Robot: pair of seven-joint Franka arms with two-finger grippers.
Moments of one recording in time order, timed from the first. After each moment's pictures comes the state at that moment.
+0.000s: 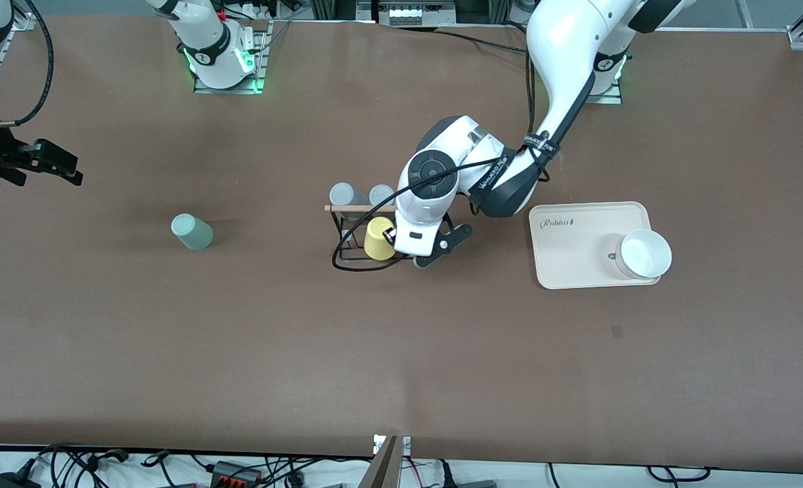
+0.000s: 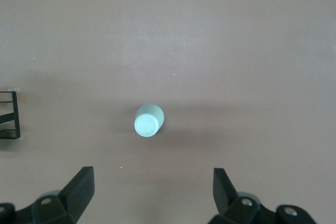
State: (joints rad) left arm -0.55 0.76 -0.20 -1.25 -0.03 1.96 -1.33; right arm -0.01 -0.01 -0.06 -1.73 0.00 1.72 -0.08
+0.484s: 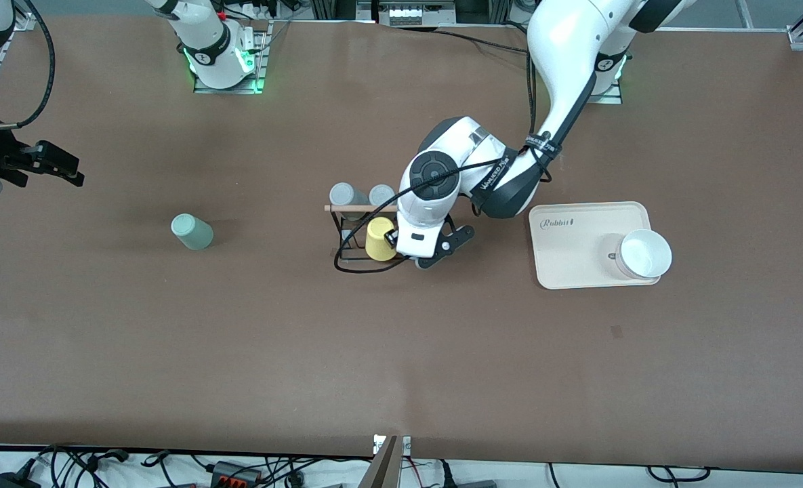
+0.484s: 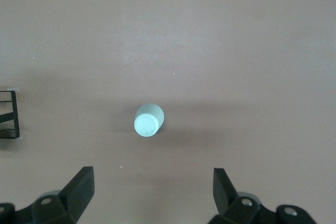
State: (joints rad) left arm -0.55 0.75 -0.19 -1.25 -0.02 1.96 -1.33; right arm -0.01 -0.01 -0.06 -1.73 0.00 1.72 -0.08
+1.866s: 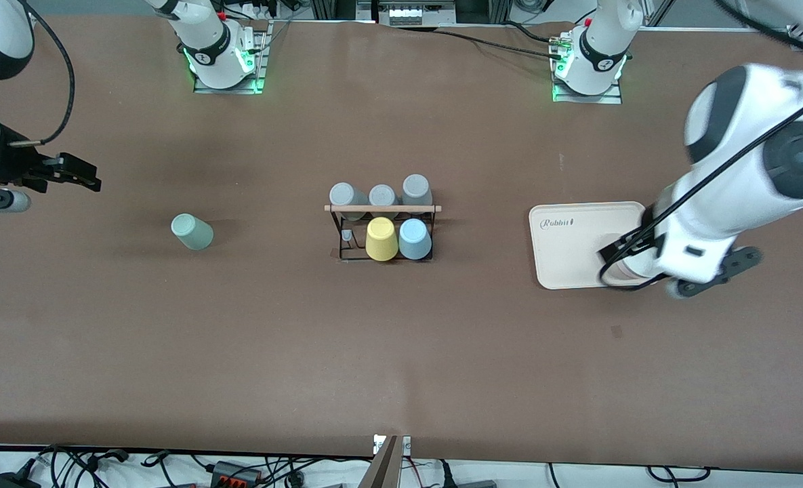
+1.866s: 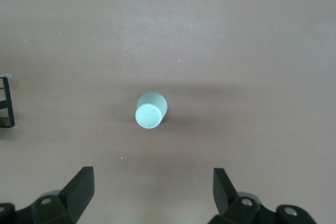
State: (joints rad) left arm -0.03 0.34 -0.18 -1.36 0.08 1.60 -0.61; right arm 0.00 0.06 -0.05 -1.73 0.00 1.70 -0.08
